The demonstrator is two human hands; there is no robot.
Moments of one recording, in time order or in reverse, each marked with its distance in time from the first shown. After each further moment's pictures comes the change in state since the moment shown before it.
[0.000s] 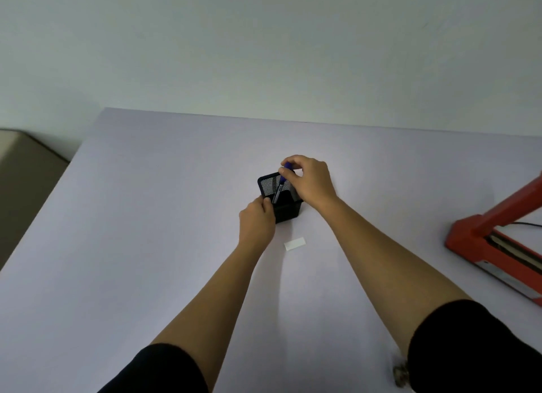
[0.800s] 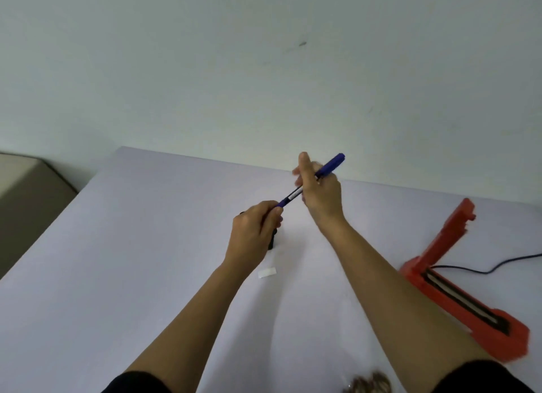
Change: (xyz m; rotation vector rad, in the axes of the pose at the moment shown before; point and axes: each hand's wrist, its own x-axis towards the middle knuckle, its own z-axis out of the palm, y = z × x) left_hand -0.076 0.080 -0.037 -0.133 0.151 0.585; right_hand -0.056 -0.097 -0.121 0.419 0.245 0.059
